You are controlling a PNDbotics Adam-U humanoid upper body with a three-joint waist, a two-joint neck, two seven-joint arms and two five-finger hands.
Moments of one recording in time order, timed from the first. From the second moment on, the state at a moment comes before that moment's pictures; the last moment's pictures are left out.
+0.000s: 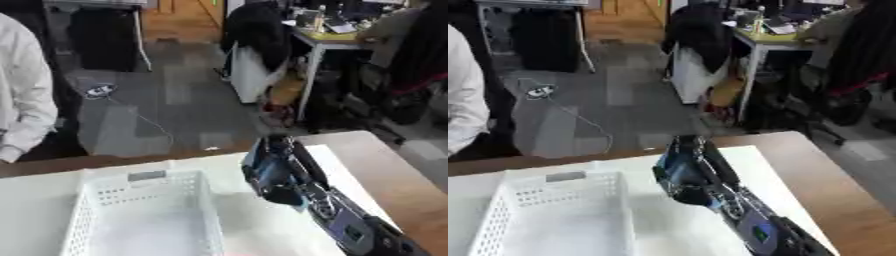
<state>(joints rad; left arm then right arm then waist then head) -0.67 0.31 -0.07 -1.99 0.06 -0.35 -0.17 -0.48 -0.75 0.09 -1.58 0.30 -0.40 -0.30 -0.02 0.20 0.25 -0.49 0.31</state>
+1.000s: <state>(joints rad) -0.68 0.31 -0.06 -1.99 0.02 -0.37 -0.15 -0.50 -0.77 0.13 -1.90 -0.29 -0.41 -0.17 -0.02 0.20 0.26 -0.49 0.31</state>
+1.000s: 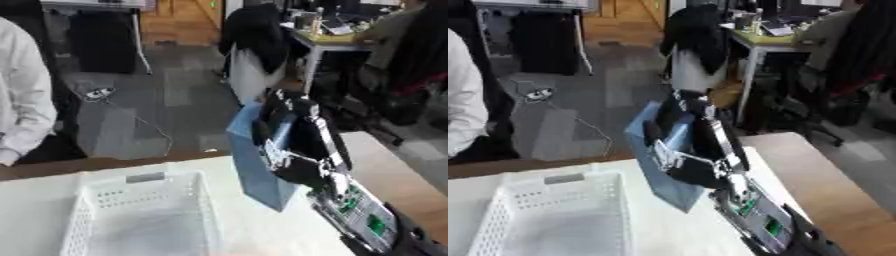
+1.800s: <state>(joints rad) -0.73 0.26 -0.07 -1.99 -0.05 -0.31 -0.23 -0.53 -0.78 0.19 -1.93 -0.46 -0.42 -0.02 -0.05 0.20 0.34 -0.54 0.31</state>
